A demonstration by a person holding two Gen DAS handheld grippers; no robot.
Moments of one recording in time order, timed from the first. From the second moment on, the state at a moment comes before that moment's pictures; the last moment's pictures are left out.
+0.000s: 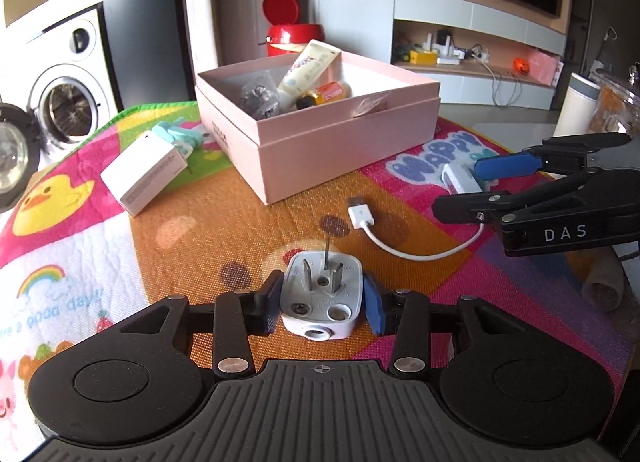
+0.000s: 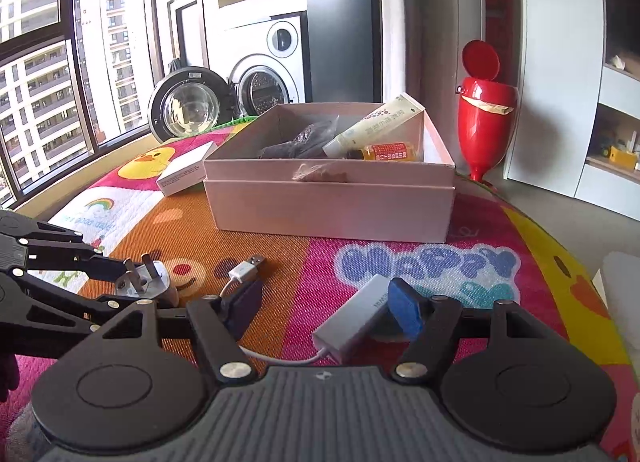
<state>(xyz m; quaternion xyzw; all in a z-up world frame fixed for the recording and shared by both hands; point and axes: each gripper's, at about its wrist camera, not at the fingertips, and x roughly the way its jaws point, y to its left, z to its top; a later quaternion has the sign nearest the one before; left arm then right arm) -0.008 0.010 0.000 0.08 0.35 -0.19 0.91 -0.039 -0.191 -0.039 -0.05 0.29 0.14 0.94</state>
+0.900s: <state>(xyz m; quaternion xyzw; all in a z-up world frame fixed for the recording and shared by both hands) -0.033 0.036 0.109 0.02 0.20 -0.22 0.95 -0.055 -0.193 0.101 -0.06 0.18 0.18 0.96</state>
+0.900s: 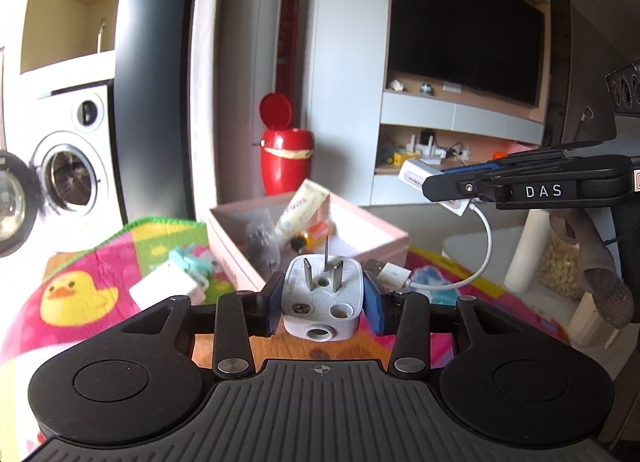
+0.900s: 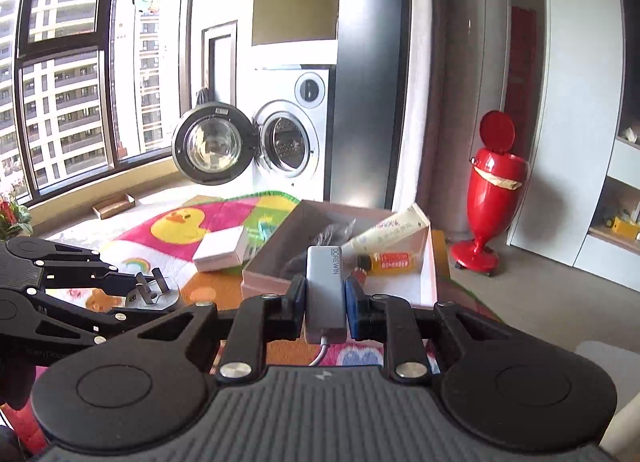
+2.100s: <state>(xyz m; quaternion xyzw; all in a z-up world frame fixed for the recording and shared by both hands) 0.042 0.137 0.034 -0.12 0.31 -0.07 0.94 0.226 -0.164 0.027 -0.04 0.39 0.12 0.91</state>
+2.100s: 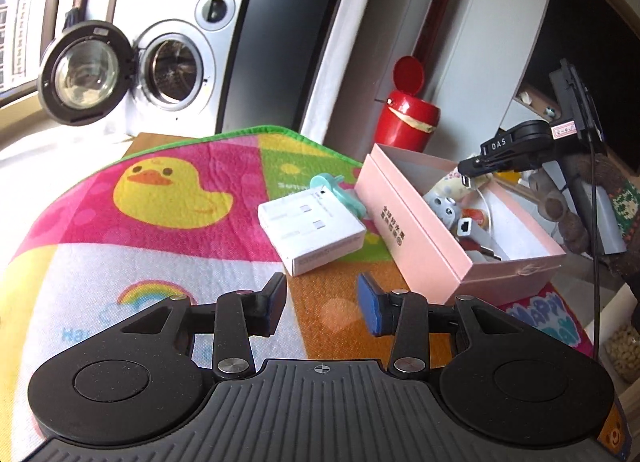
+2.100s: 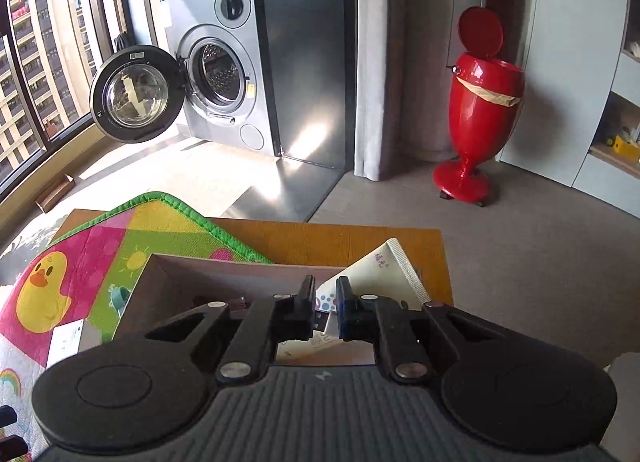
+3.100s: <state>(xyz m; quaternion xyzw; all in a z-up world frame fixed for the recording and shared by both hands) 0.055 0.141 0.026 -0.13 0.32 -0.05 0.94 0.206 -0.163 0.031 -0.07 0.39 0.07 0.91</state>
